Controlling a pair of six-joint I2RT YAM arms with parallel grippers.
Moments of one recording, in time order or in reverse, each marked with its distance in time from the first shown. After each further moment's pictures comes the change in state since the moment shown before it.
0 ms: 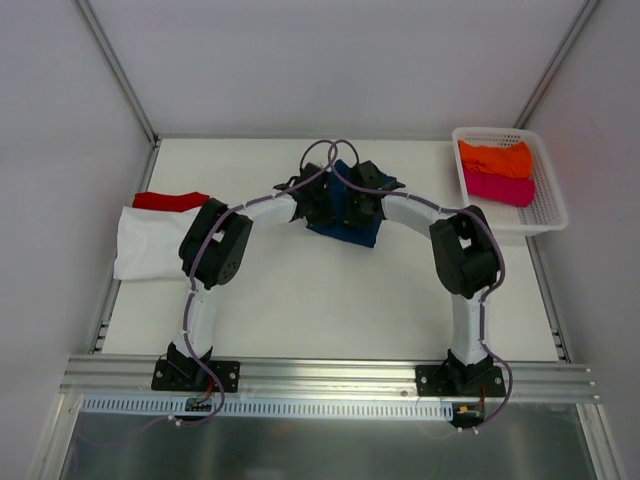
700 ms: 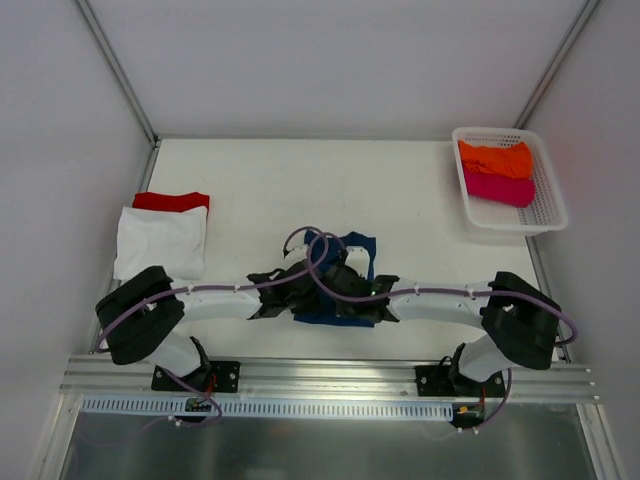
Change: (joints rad) left arm -0.426 -0.688 -0.917 0.153 -0.254 -0.305; right arm 0.588 -0.565 -0.713 0.042 0.367 0.381
